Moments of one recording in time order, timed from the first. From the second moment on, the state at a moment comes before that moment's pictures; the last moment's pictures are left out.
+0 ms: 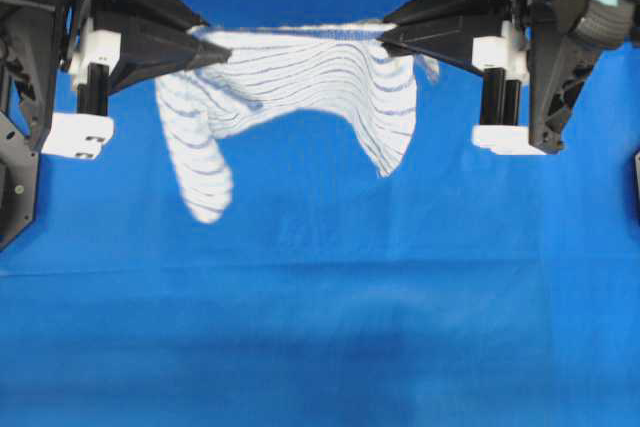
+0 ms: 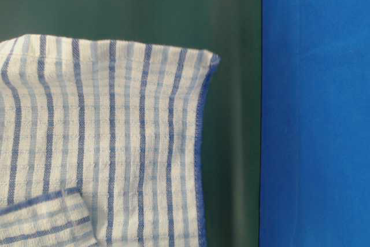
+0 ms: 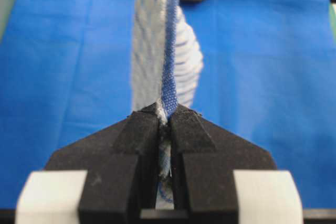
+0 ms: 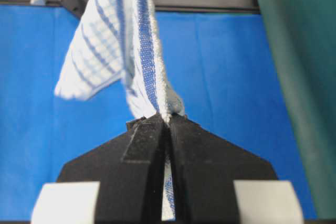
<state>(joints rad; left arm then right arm) 0.05 -0.52 0.25 -0.02 0.59 -0.02 0.03 -0.33 0.05 -0.29 0.81 0.16</state>
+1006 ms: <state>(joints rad) 0.07 -0.49 0.38 -0.02 0.43 0.04 -0.01 -0.33 0.19 -0.33 0.81 0.24</state>
